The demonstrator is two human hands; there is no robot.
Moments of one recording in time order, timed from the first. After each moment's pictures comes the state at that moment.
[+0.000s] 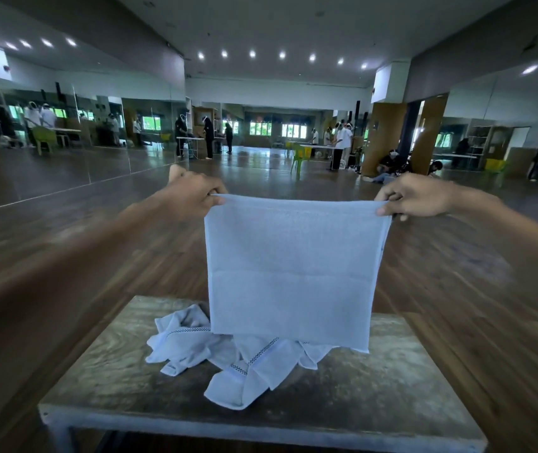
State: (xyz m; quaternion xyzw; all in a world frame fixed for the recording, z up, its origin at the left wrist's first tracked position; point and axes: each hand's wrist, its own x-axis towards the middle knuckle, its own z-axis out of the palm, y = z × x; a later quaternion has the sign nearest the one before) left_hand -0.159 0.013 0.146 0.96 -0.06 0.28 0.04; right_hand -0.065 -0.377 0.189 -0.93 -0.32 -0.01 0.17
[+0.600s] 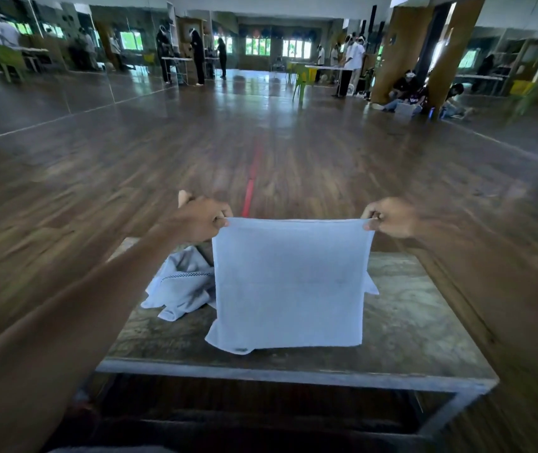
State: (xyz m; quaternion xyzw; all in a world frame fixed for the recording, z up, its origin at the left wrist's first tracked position) left_hand -0.078 0.021 -0.031 0.99 -0.01 0.12 0.06; right_hand 0.026 -0.344 -0.006 -0.96 -0.23 0.03 0.13
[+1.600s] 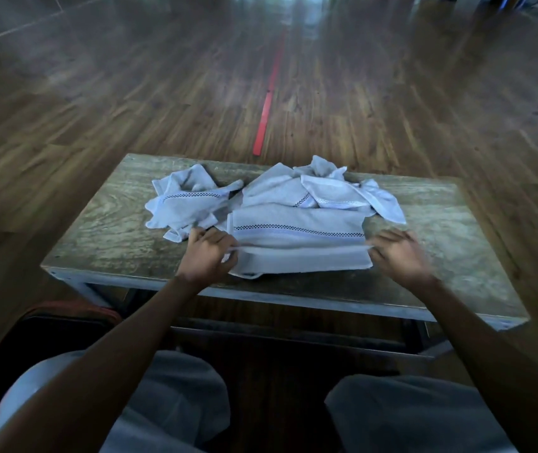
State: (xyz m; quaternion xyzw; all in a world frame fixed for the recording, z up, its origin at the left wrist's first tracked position) left_hand -0.158 -0.001 -0.261 0.97 -0.05 0.24 0.06; right_hand -0.018 -0.380 -0.255 -0.93 -0.32 -0.16 0.05
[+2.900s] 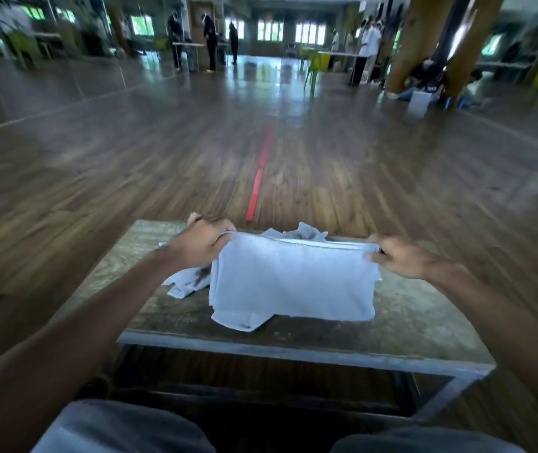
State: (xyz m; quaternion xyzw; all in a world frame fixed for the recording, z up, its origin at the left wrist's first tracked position) left_hand -0.137 0.020 -0.091 0.97 -0.13 0.20 0.10; right_hand -0.021 -0.371 -0.082 -0.94 -0.29 0.06 0.15
